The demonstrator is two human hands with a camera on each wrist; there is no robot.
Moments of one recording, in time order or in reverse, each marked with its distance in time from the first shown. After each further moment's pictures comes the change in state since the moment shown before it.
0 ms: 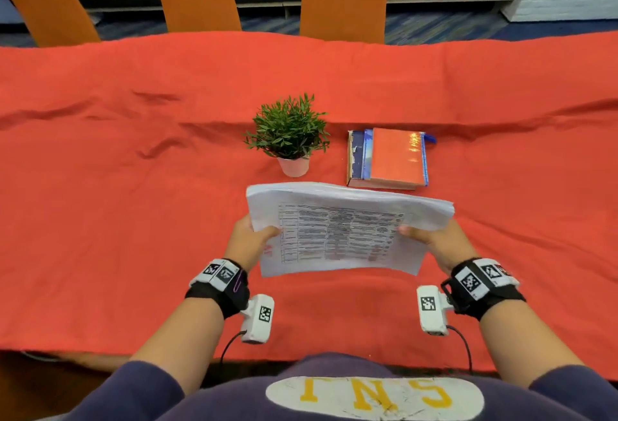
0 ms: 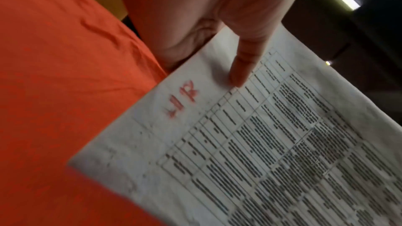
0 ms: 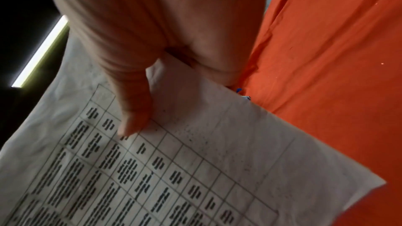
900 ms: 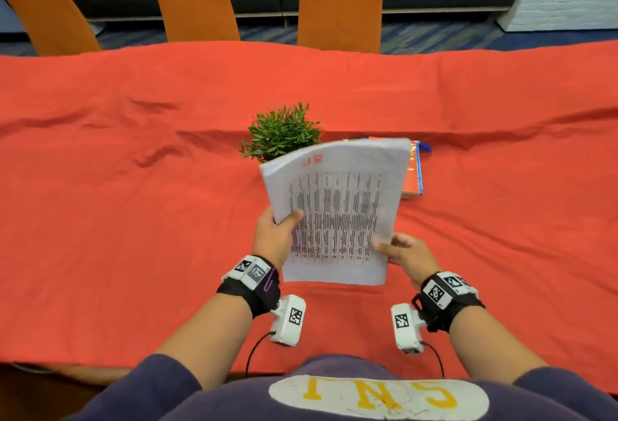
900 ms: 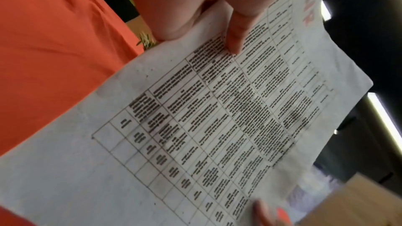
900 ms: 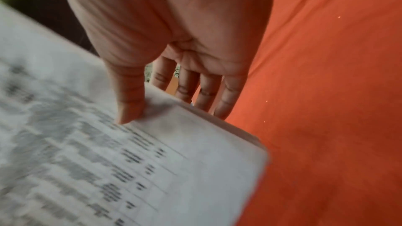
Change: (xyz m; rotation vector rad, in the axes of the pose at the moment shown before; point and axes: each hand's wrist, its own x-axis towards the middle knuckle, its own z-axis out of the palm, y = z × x) left_hand -0.002 0.029 0.063 -0.224 0.037 0.117; right_hand 0.006 0.030 0.023 -0.009 -0.029 0.212
